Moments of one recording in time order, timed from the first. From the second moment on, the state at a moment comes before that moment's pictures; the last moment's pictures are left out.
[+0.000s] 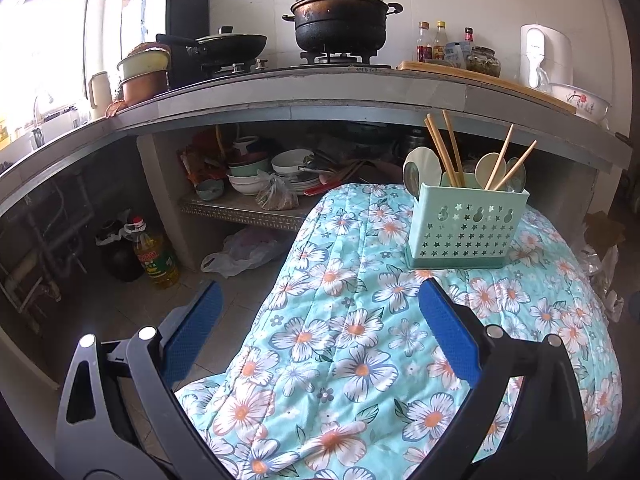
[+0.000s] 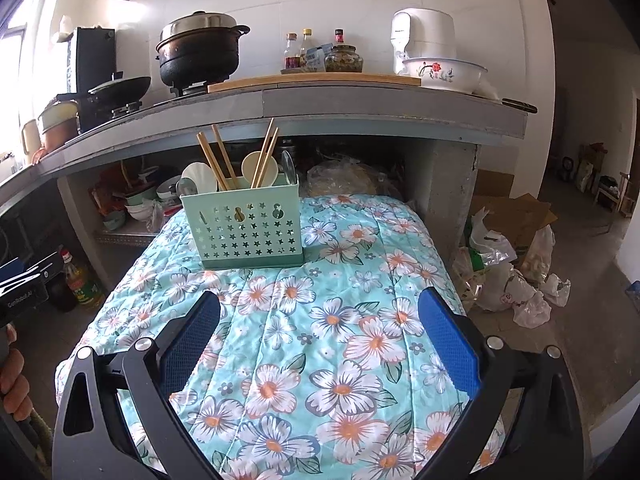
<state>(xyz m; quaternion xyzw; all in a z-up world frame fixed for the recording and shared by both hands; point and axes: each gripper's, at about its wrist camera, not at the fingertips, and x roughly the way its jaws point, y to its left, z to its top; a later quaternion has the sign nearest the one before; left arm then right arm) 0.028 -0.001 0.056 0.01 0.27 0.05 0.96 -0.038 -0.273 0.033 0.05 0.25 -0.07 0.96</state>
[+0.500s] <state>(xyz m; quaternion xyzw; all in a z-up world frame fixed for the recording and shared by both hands) 0.031 0.001 0.050 0.01 0.29 0.05 0.96 -0.039 -0.270 0.034 0.05 0.25 -0.07 0.96</state>
